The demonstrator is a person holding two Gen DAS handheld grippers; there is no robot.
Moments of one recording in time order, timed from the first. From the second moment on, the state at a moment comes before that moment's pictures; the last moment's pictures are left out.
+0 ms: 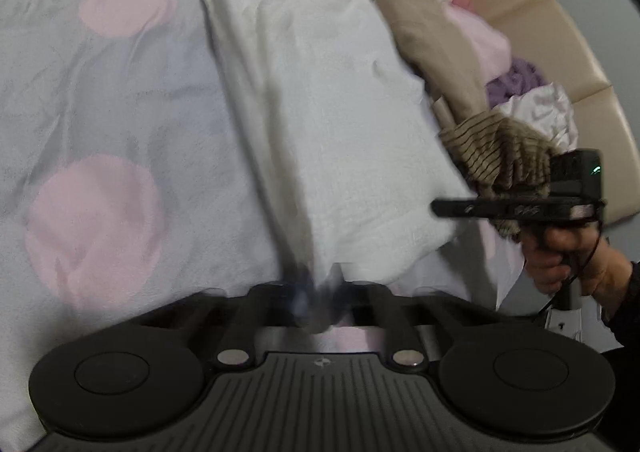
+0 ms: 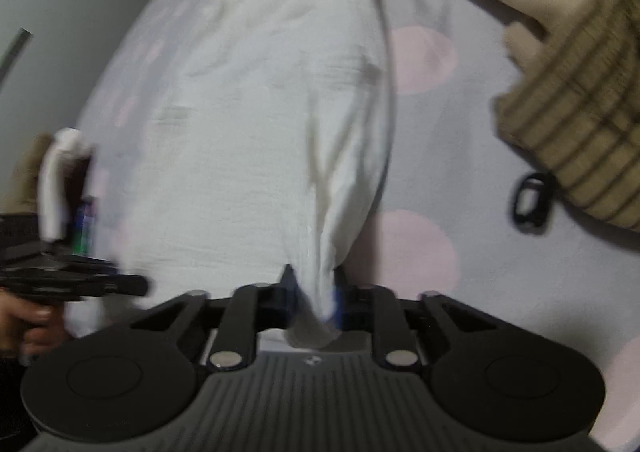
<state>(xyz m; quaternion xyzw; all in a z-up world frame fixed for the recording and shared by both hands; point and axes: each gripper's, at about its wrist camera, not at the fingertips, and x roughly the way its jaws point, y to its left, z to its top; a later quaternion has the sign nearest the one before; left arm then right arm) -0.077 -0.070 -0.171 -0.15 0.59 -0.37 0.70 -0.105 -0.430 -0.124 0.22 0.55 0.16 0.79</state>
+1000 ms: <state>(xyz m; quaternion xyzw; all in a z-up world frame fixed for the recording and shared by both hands) -0.181 0.013 -0.125 0.09 0.66 -0.34 0.66 -0.185 -0.323 -0.104 0.10 0.64 0.16 0.75</state>
